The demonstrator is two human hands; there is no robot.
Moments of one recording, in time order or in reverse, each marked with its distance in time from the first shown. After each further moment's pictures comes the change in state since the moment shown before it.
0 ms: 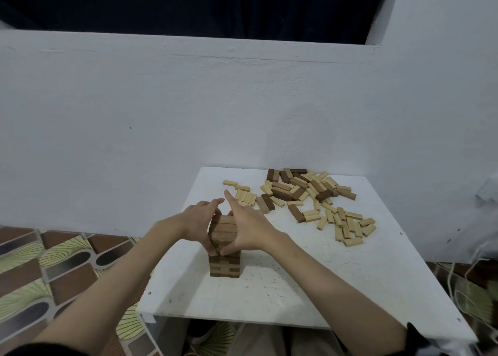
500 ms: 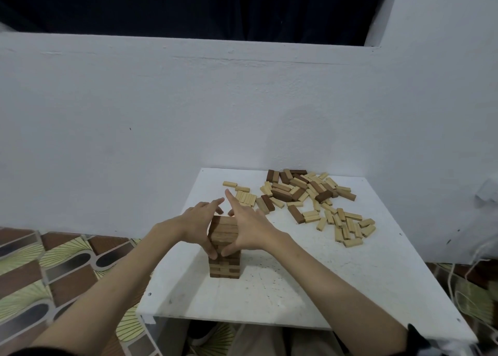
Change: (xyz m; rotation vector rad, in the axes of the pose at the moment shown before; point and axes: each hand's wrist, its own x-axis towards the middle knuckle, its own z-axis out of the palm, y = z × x) left_hand -0.001 -0.003 0.001 -0.059 -0.012 -0.013; right_hand 0.004 0.004 0.001 0.034 -0.006 -0.001
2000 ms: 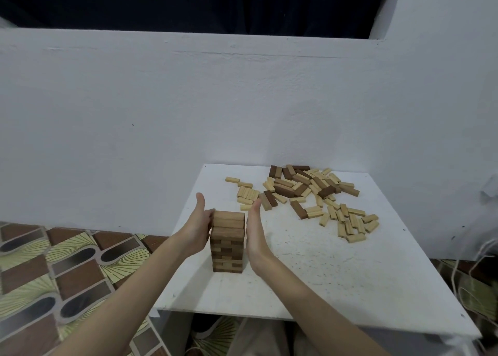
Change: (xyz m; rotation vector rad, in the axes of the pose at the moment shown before) left_hand -0.011 0.026 0.027 -1.349 0.110 -0.320; right_hand 0.013 0.005 0.067 1.344 0.222 0.361
